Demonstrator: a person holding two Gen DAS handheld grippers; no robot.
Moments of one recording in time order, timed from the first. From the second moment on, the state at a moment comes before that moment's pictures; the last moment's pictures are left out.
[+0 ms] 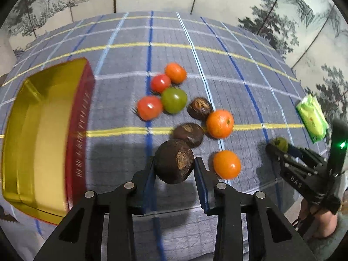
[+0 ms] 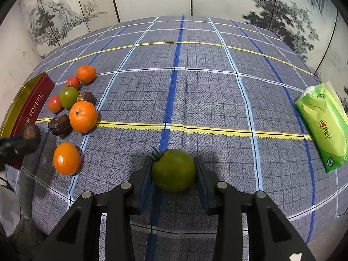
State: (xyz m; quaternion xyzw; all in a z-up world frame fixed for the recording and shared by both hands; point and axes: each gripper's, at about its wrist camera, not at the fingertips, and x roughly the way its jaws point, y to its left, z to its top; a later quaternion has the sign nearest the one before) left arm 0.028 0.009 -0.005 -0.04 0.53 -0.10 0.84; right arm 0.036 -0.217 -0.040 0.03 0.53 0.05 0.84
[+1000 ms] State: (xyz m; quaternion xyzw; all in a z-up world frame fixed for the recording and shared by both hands) left arm 0.041 0.198 -0.025 -0.06 0.56 0.08 0.82; right arm 0.041 -0.211 -0.042 0.02 0.54 0.03 0.84
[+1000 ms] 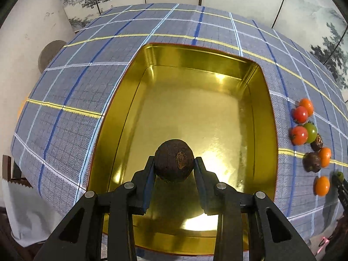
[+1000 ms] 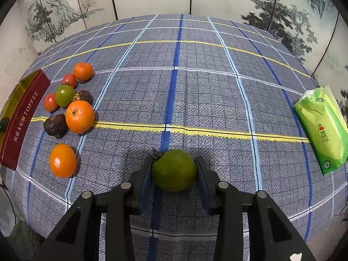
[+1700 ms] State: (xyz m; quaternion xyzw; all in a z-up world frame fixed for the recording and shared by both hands) left arm 0.040 0.208 -0.040 -0.04 0.57 0.09 0.82; right arm 0.041 -0.210 -0.041 0.02 0.54 0.02 0.84
